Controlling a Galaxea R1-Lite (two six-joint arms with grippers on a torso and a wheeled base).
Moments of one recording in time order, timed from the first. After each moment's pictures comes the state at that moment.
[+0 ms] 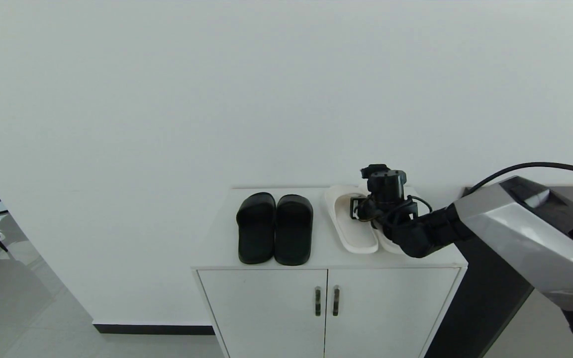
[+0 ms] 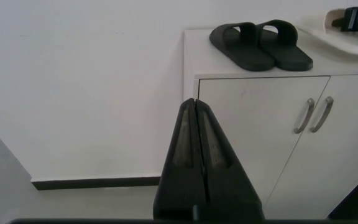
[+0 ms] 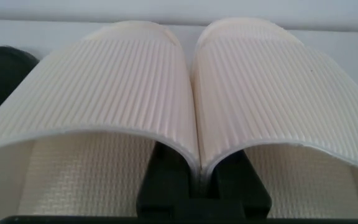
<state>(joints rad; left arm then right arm) 0.00 0.00 0.00 0.00 0.00 0.02 0.51 2.38 -1.53 -0.59 -0.36 0.17</state>
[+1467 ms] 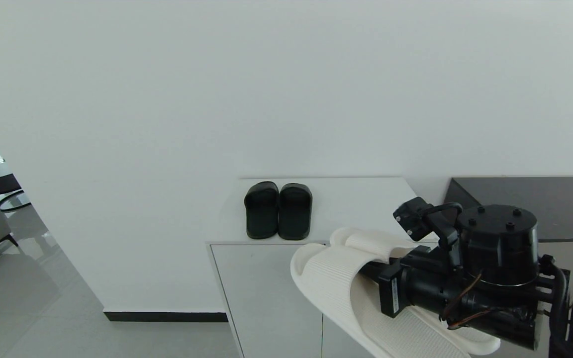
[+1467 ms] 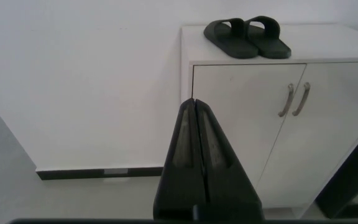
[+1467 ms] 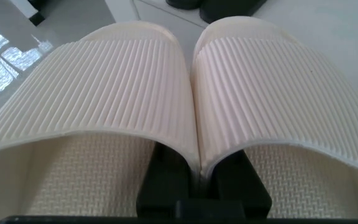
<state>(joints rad) 0.00 0.00 0.00 0.00 0.00 0.01 0.79 1.68 -0.64 -0.73 -0.01 0.18</state>
